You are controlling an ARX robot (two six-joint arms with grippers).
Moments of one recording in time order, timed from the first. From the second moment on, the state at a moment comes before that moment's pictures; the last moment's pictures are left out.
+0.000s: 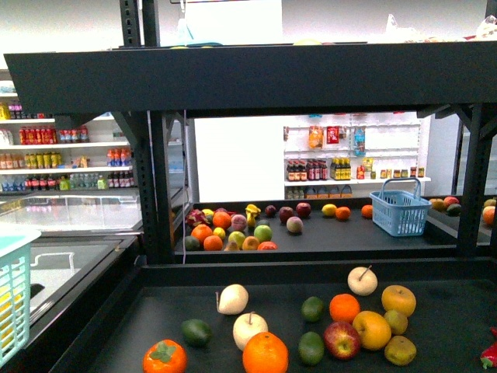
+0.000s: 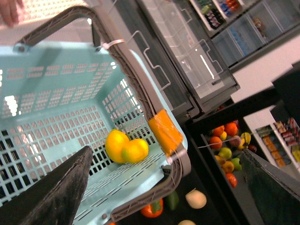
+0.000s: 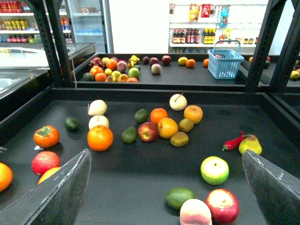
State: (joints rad) left arm 0.33 1.21 1.15 -0.23 -0.14 -0.77; right arm 0.00 0.00 0.01 0.00 0.00 0.00
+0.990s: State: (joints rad) left arm 0.00 0.30 0.22 0.07 0.00 -0.01; right arm 0.00 0.00 0.01 0.00 0.00 0.00
